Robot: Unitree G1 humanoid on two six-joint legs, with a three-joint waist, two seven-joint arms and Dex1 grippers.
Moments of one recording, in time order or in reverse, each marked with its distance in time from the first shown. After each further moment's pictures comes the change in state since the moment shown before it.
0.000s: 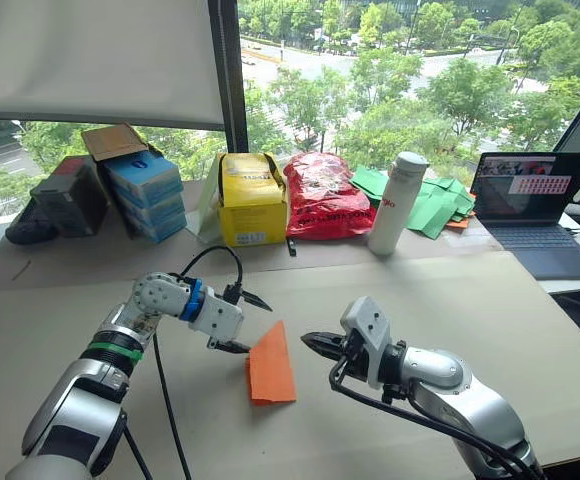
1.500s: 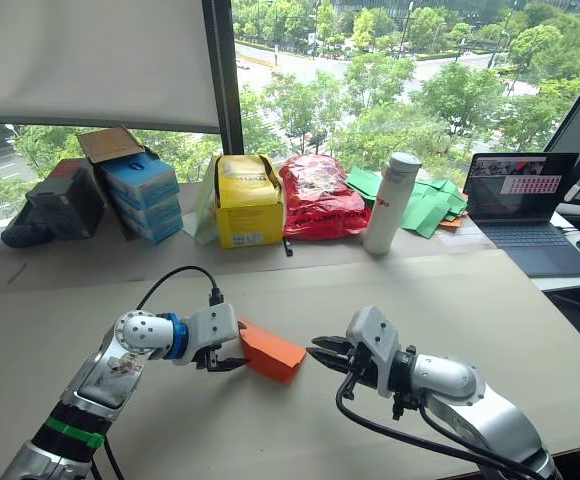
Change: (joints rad) left arm 0.521 0.153 0.234 -0.922 -0.115 1.176 0.224; right arm 0.058 -0.118 0.047 -0.052 -0.011 -0.090 0.026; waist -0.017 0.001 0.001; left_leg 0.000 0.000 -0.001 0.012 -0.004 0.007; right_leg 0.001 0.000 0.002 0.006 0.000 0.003
